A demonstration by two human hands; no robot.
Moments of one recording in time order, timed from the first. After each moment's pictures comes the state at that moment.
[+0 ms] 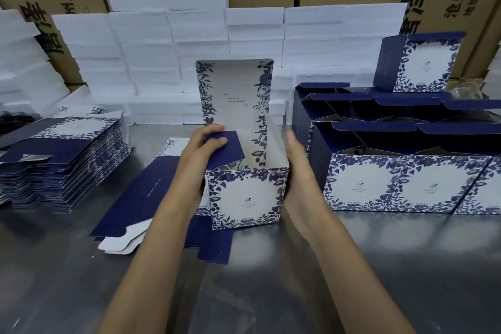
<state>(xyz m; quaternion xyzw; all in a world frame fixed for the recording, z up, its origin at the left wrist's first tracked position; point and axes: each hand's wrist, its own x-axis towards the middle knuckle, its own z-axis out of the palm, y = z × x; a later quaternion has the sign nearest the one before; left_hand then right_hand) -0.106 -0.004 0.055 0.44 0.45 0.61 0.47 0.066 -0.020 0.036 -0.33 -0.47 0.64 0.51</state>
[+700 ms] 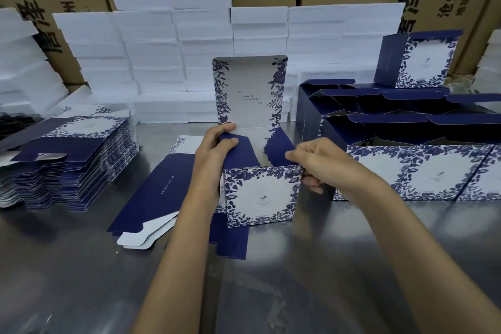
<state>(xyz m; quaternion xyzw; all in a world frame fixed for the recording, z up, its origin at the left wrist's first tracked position) -0.116 -0.007 0.045 0.43 0.41 0.64 0.50 0.092 -0.016 0.072 -0.55 -0.65 0.40 0.33</state>
